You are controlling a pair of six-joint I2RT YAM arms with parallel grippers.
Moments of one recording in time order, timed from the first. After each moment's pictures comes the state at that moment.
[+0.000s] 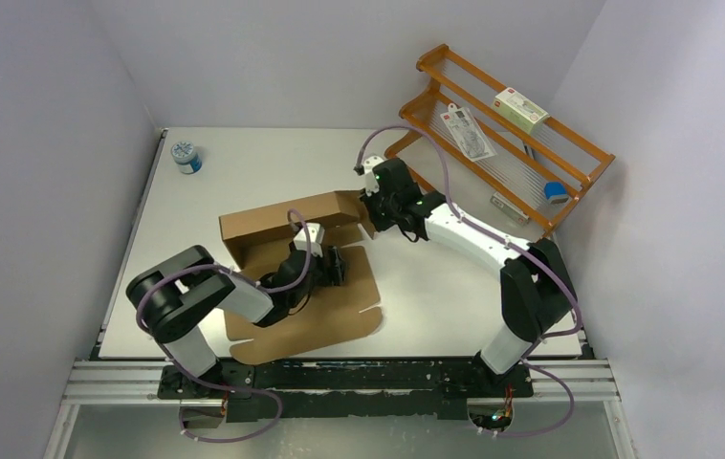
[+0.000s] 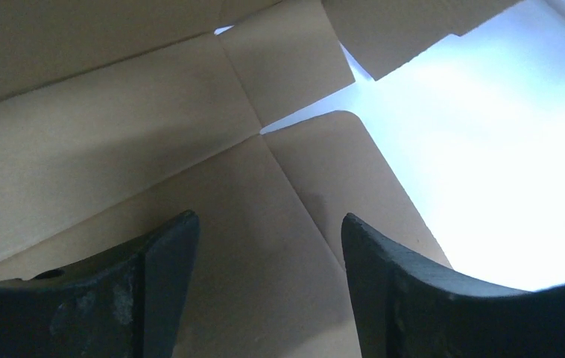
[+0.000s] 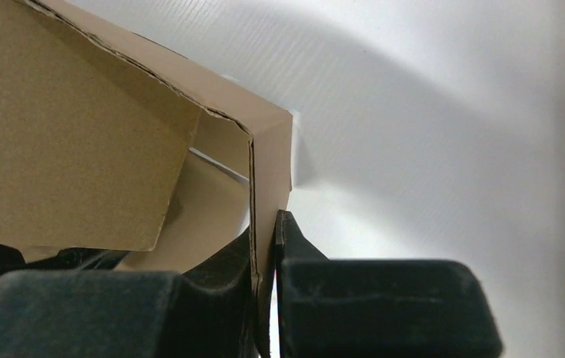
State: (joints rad) left arm -0.85 1.69 0.41 0.88 -0.32 -0.52; right arm 0.63 1.64 1.20 -0.33 0.01 -0.01
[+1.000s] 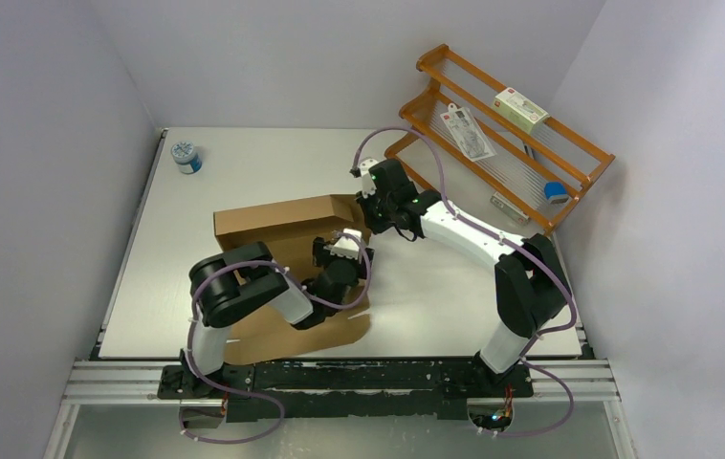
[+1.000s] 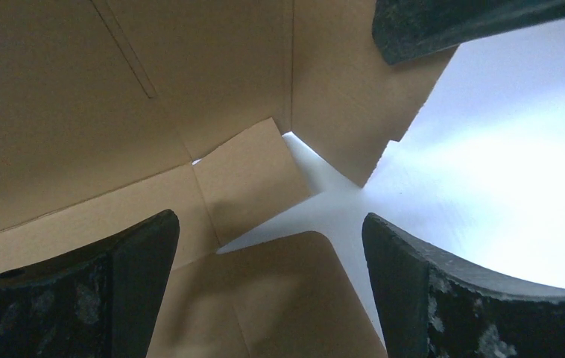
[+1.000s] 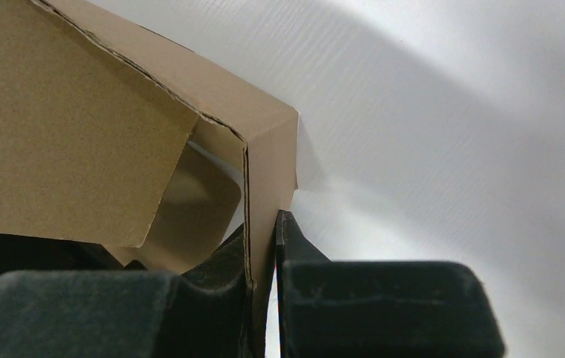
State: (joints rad) left arm -1.06 1.97 0.63 1.10 -0.82 -0.15; right arm 0.64 1.68 1.23 -0.37 -0.05 0.02
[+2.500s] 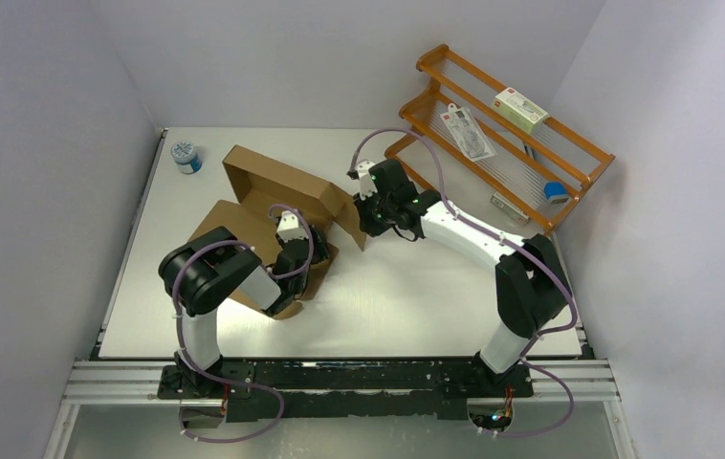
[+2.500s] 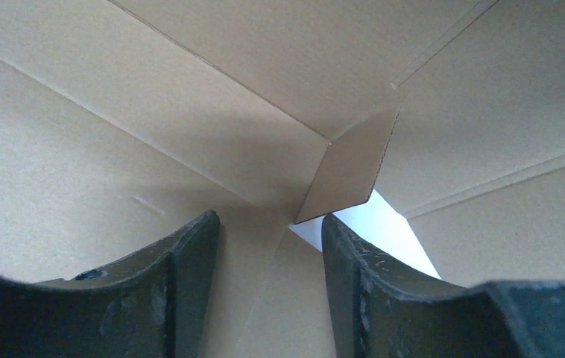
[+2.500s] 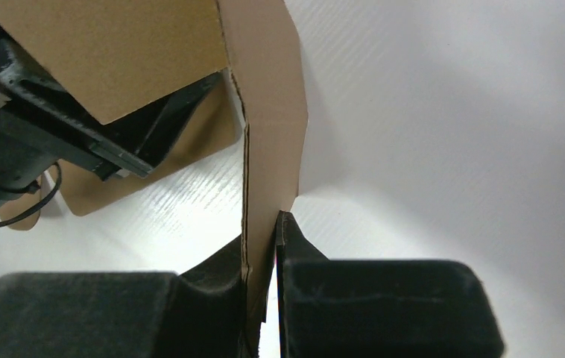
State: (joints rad) left arm -0.75 1.90 0.48 1.12 -0.59 -0.55; right arm 0.64 1.68 1.23 -0.37 -0.13 0.02
